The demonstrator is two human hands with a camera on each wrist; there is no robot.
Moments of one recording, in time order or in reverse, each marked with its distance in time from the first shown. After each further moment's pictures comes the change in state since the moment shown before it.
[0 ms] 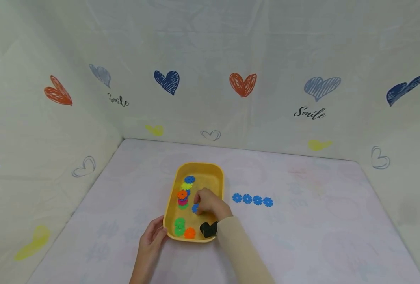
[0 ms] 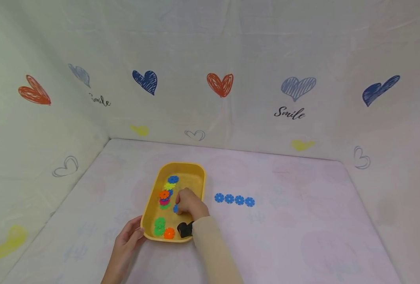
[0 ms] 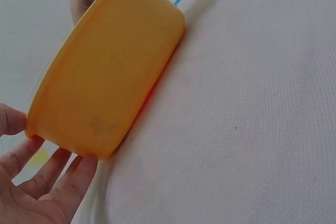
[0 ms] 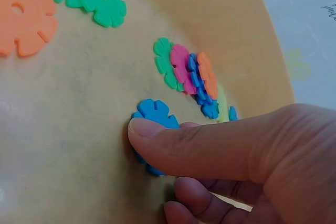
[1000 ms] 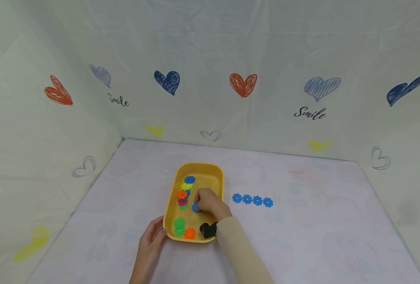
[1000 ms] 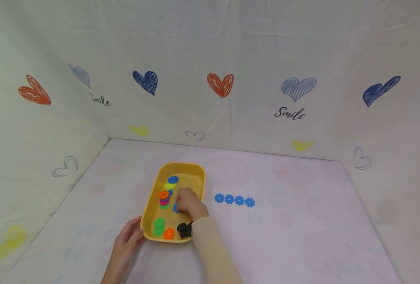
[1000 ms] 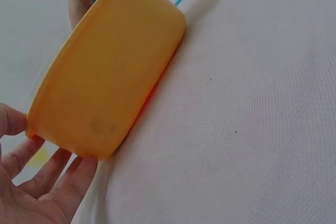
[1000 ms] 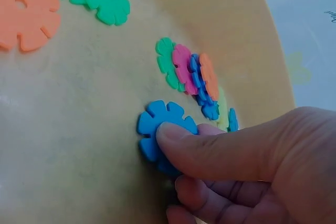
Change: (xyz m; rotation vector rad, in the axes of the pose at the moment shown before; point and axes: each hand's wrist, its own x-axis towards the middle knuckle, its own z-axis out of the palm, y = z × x) left_hand -0.001 0.001 0.000 0.022 0.014 0.002; right_hand -0.003 -0.004 0.001 0.047 0.046 0.048
